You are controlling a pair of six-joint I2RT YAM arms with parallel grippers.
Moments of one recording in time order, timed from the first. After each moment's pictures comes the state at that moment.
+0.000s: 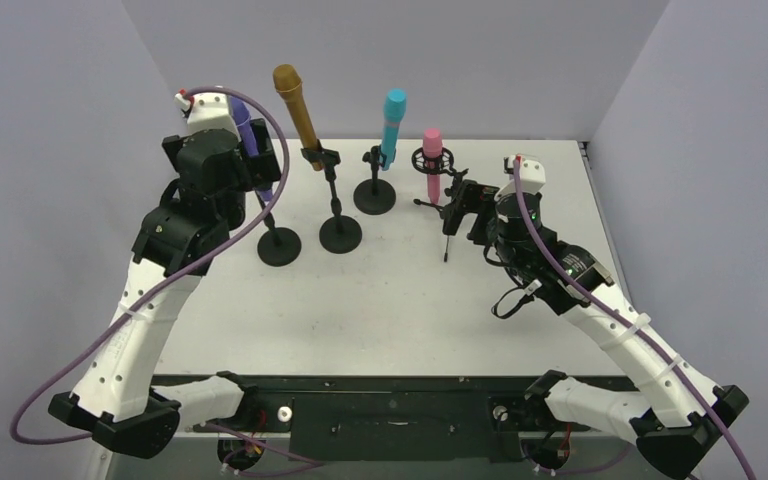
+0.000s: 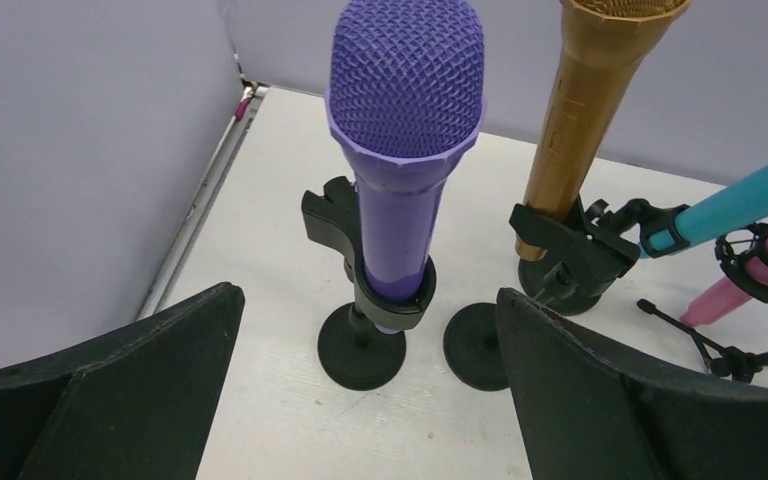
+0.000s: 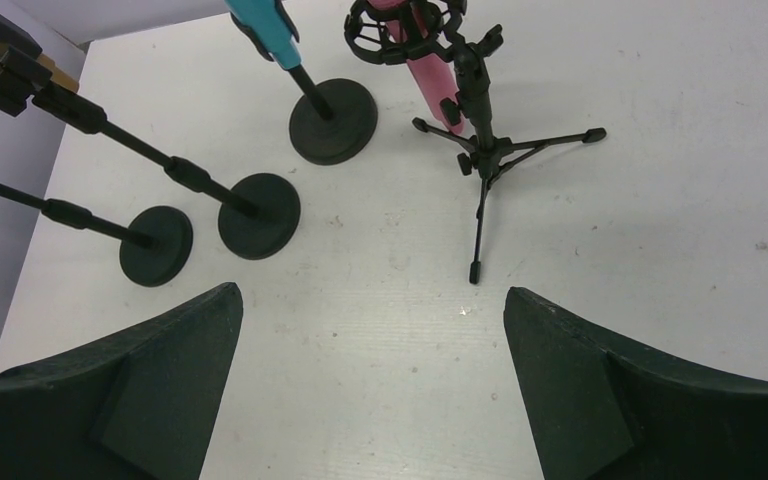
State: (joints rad) left arm -0.48 1.20 1.67 -0.77 -0.71 -0.28; right arm 0.66 1.04 1.18 -0.55 0.39 0.52
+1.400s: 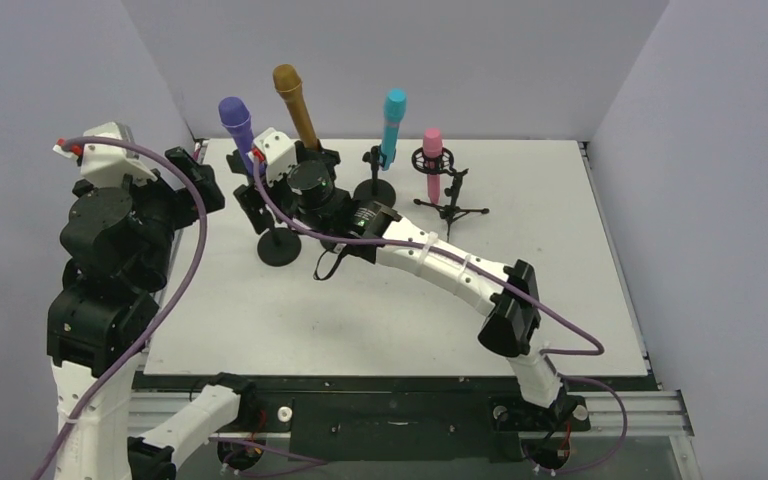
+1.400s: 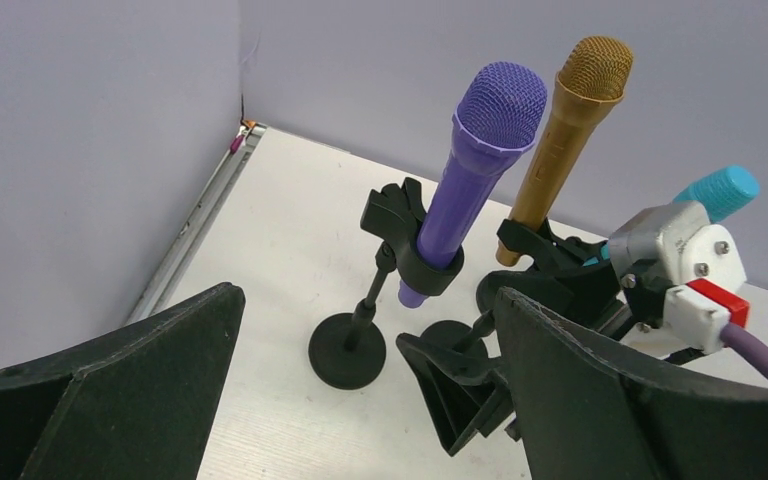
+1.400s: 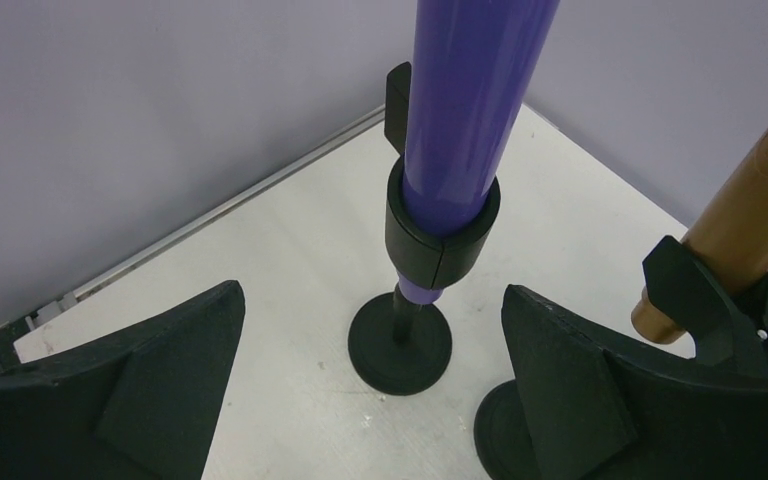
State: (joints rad) left arm -0.29 0.92 1.67 -0.85 -0.47 -0.30; right arm 1.08 2.05 2.13 -0.25 0.18 0.02
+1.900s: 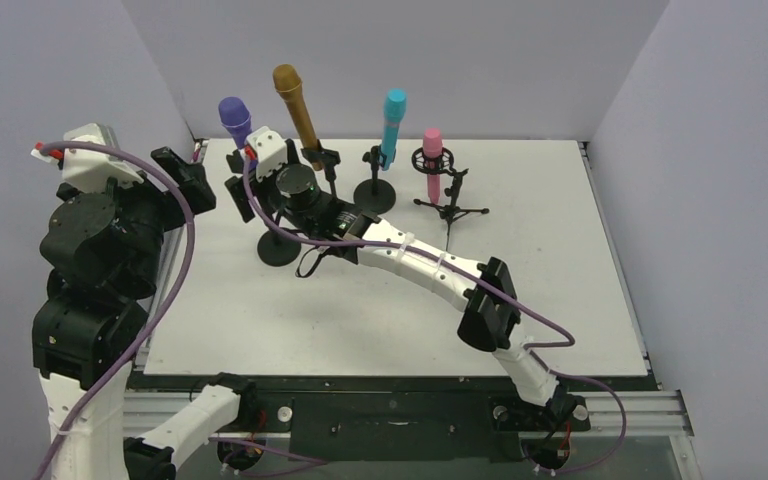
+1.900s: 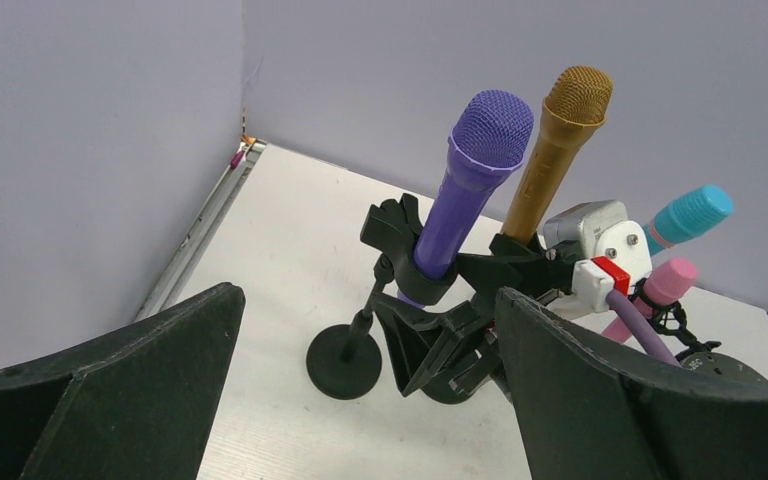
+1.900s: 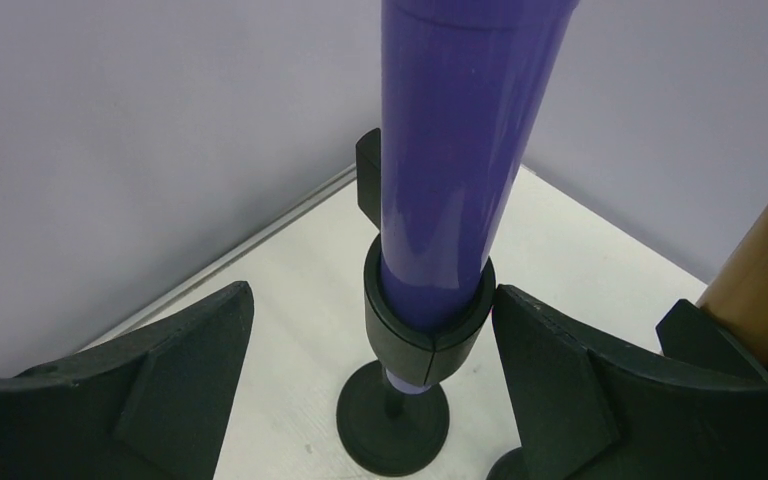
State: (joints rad) left arm -0.29 0.91 1.72 -0.87 -0.47 -0.30; right arm 1.08 2.19 2.22 -0.09 0.26 0.01
